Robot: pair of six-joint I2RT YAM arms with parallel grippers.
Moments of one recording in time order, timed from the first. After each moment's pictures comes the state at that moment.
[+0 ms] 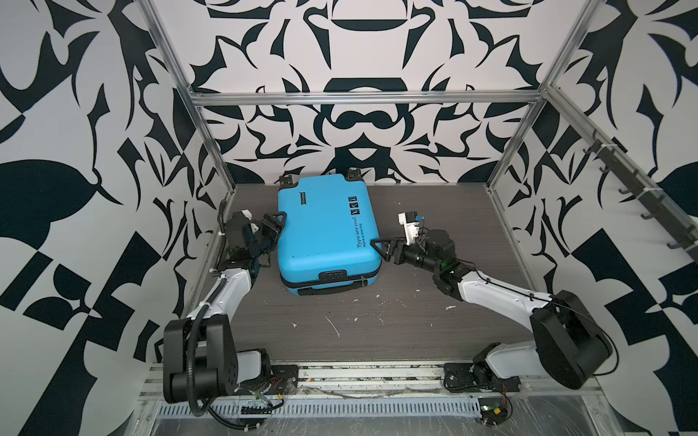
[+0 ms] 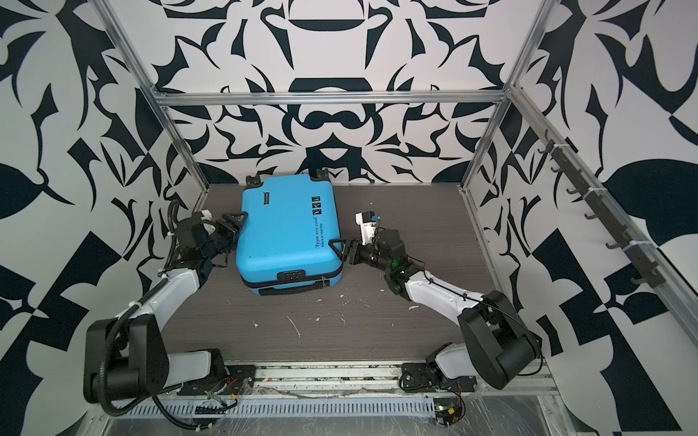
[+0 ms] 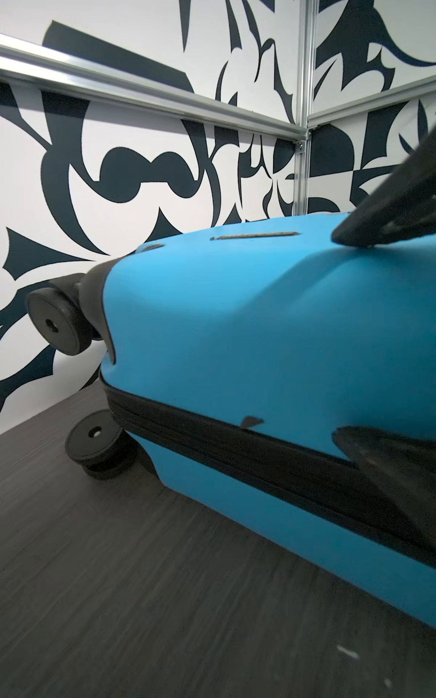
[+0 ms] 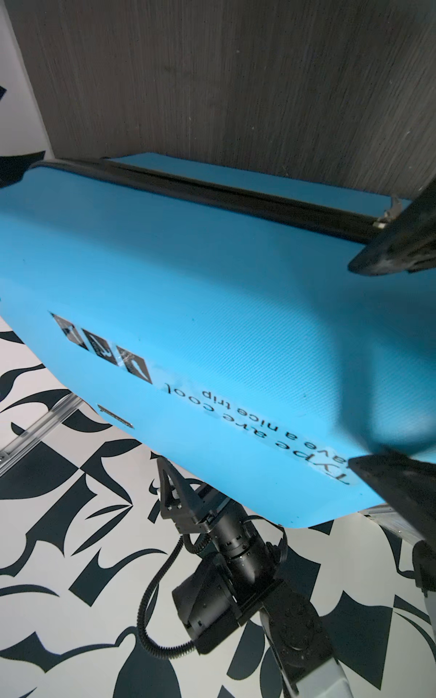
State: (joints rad) left arm 0.04 1.35 0.74 0.24 0.44 -1.06; right arm 0.53 1.38 0.68 0.46 -0.45 0.65
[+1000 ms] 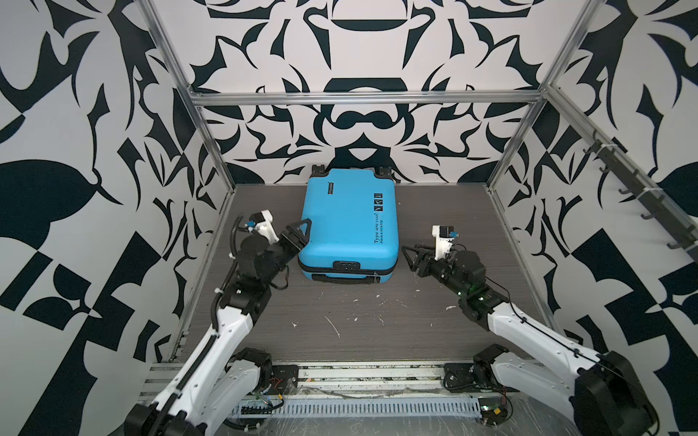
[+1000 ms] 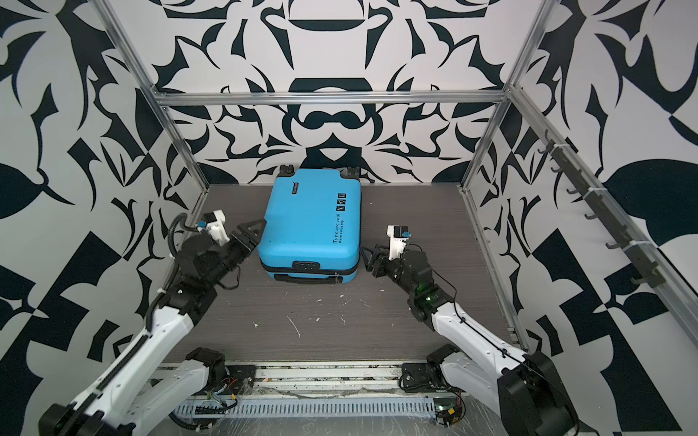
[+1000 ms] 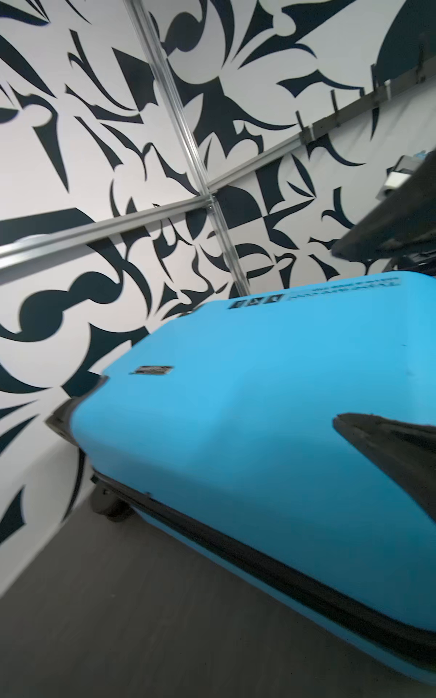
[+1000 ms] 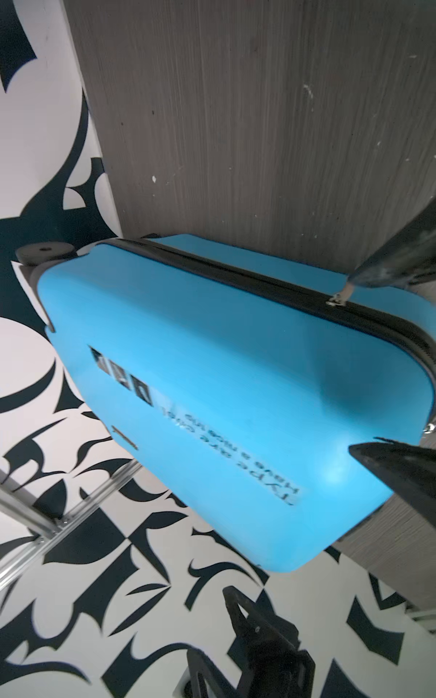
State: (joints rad) left arm -0.37 0.81 0.56 0.06 0.15 -1.03; right arm 0.51 0.98 0.41 0.35 -0.15 0.49
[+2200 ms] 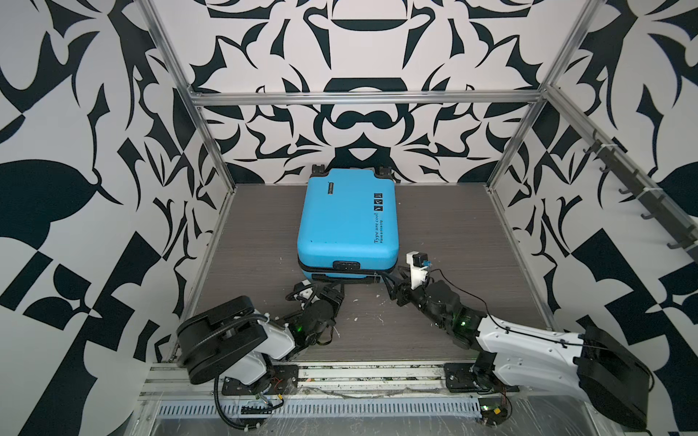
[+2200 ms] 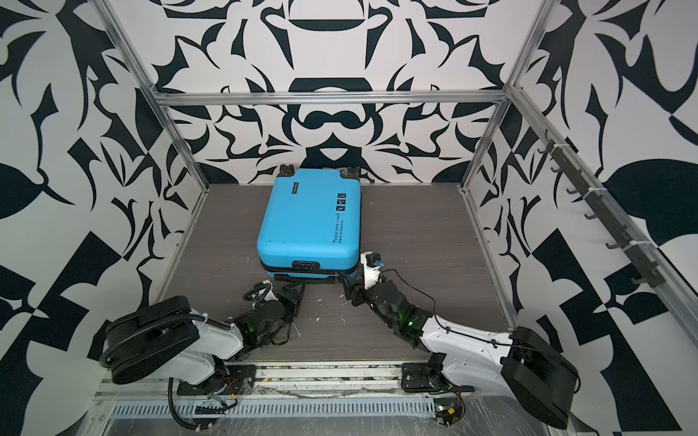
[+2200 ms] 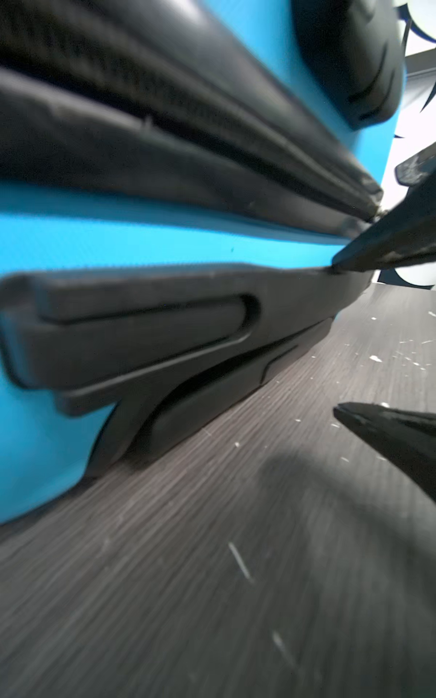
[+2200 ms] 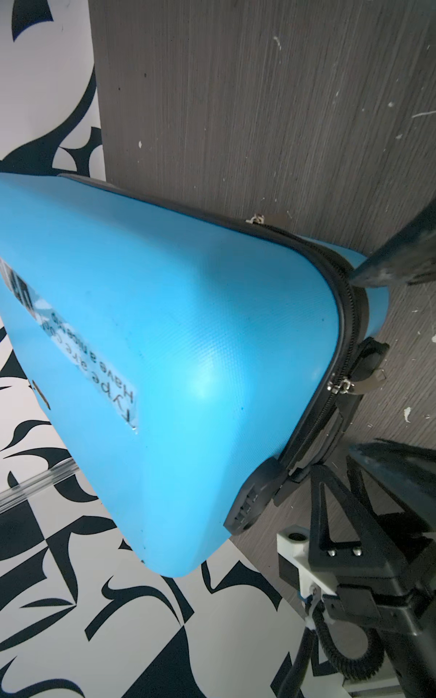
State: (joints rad) left arm -1.01 1.52 0.13 1.01 -0.50 -1.68; right arm 0.90 1.04 0.30 0.50 0.26 0.44
